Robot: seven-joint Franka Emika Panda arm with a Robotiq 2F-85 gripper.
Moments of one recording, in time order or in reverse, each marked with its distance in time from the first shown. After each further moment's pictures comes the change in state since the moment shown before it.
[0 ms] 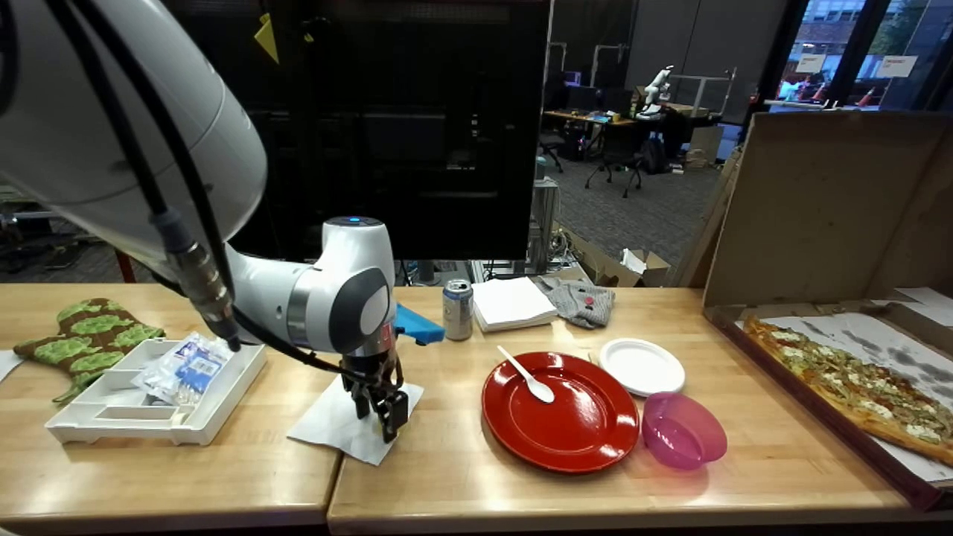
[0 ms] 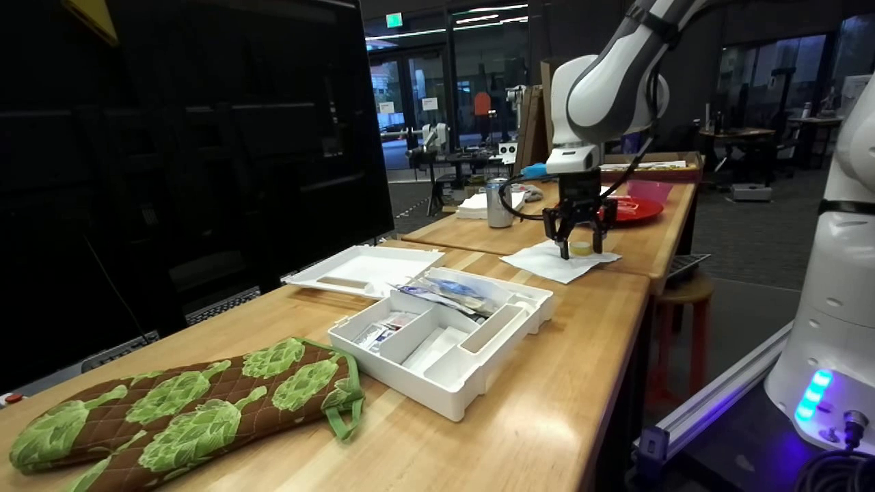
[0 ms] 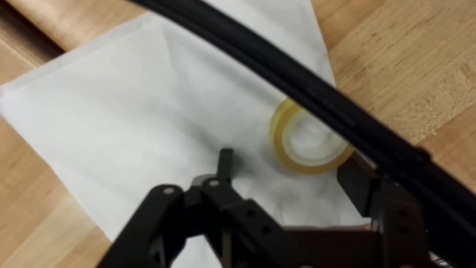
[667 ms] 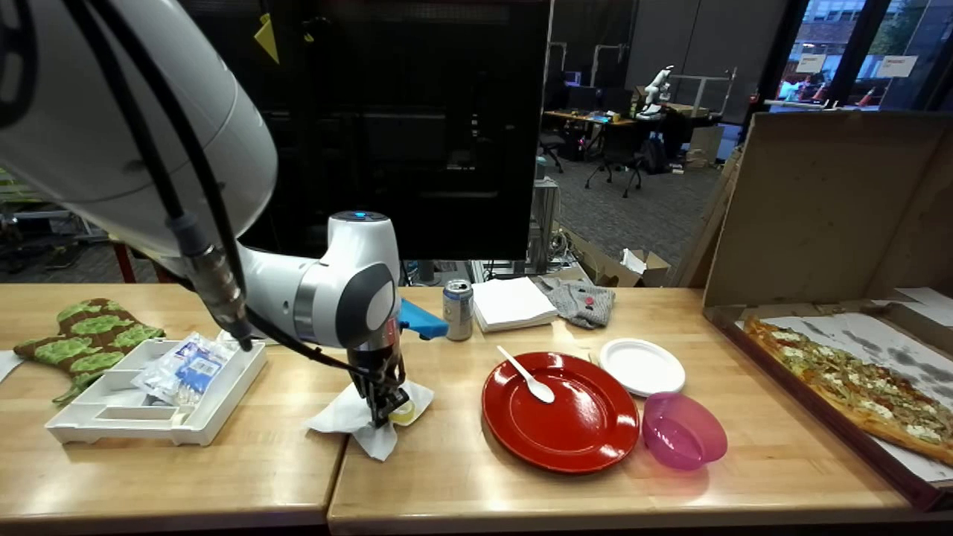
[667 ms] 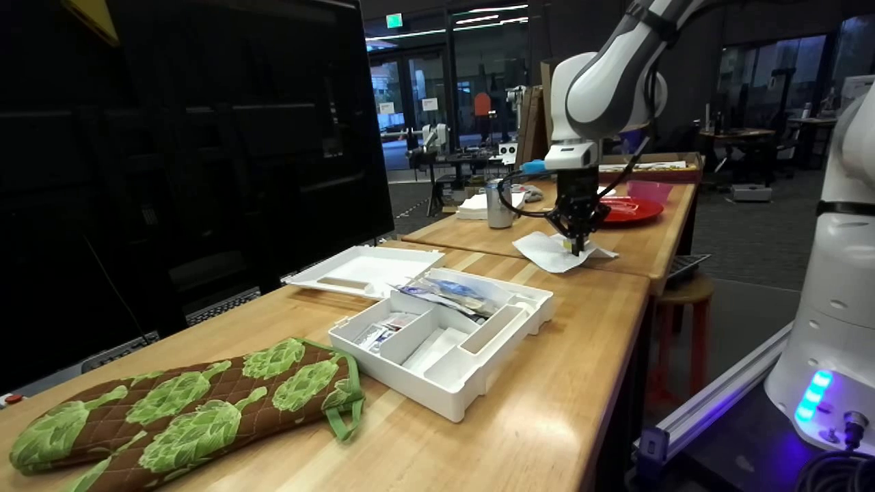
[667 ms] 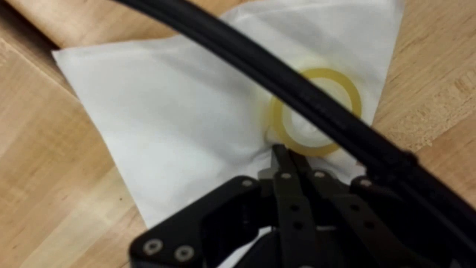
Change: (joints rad) arm 0.065 -0.001 -0.080 0.017 -0.010 0.001 0.000
